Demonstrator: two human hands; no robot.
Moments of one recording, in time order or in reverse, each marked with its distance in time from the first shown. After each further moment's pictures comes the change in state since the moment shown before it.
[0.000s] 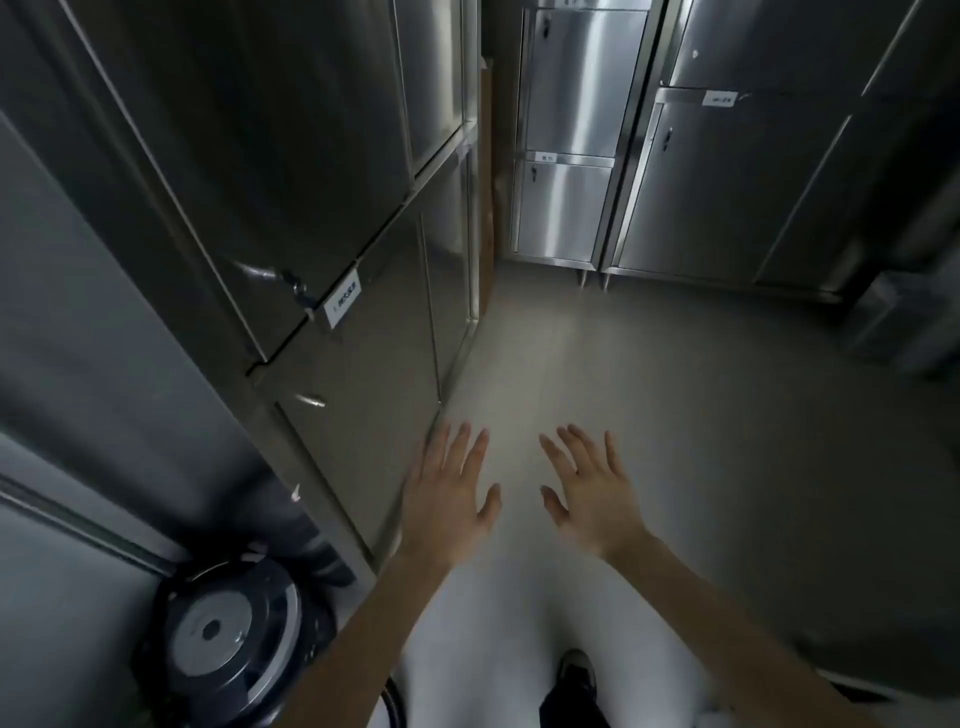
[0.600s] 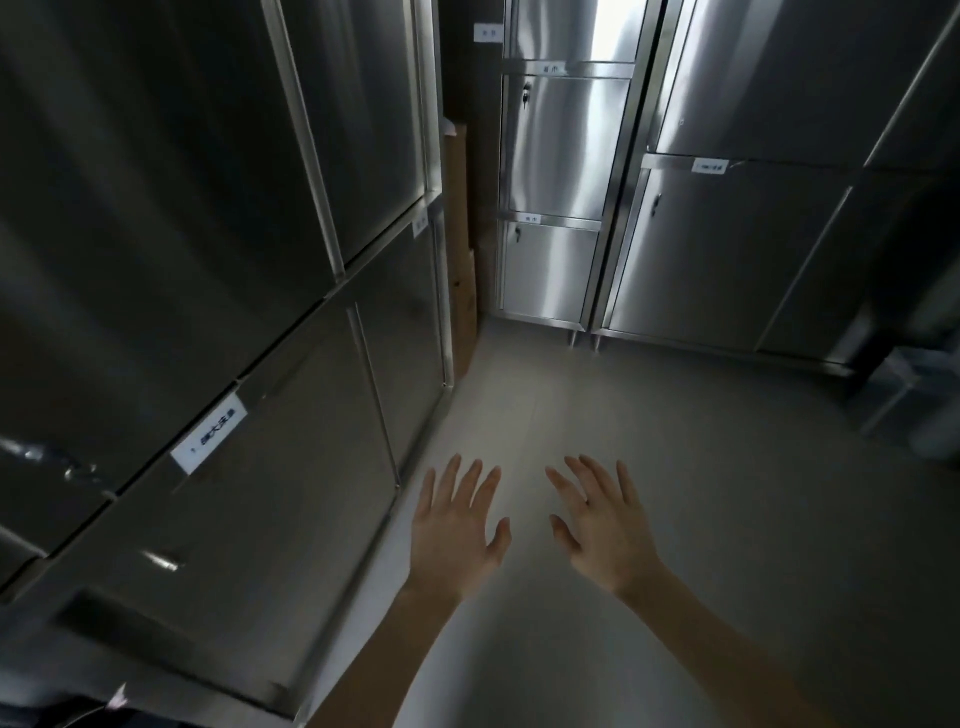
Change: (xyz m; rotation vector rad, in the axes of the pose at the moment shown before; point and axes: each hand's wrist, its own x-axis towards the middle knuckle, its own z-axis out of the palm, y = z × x) left_hand 0.245 0.100 0.010 -0.020 0.027 -0.026; right_hand 0.165 0.217 0.011 -0.035 0.134 -0.062
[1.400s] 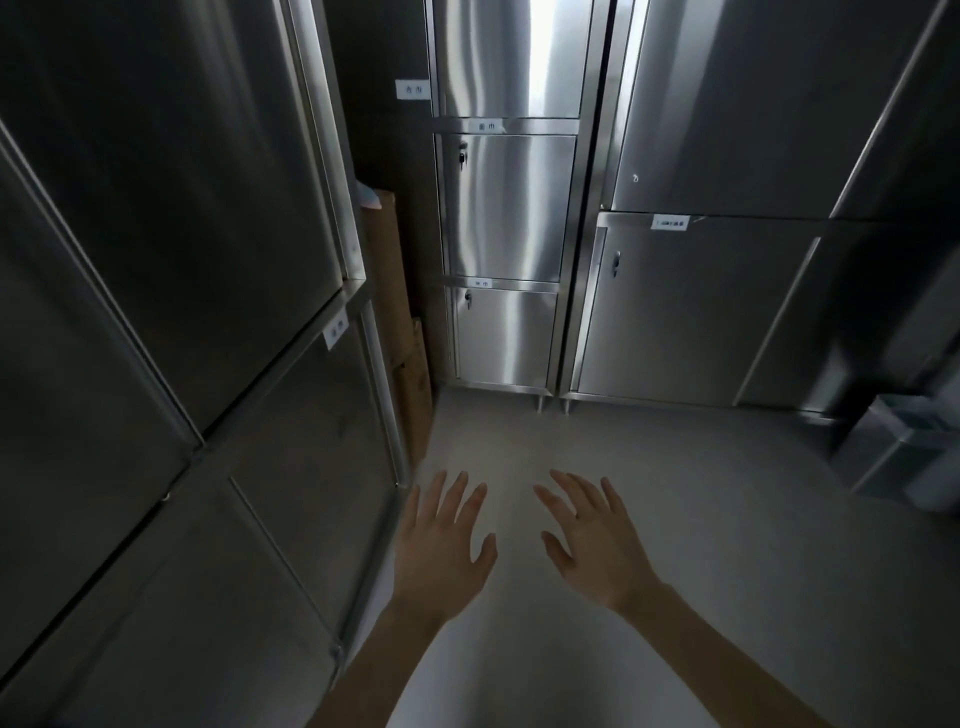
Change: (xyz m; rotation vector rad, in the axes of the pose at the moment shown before) left_hand 0.333 -0.021 0.019 -0.025 0.162 0.153; right_hand 0.260 0.167 0.086 0.033 -0.088 0.102
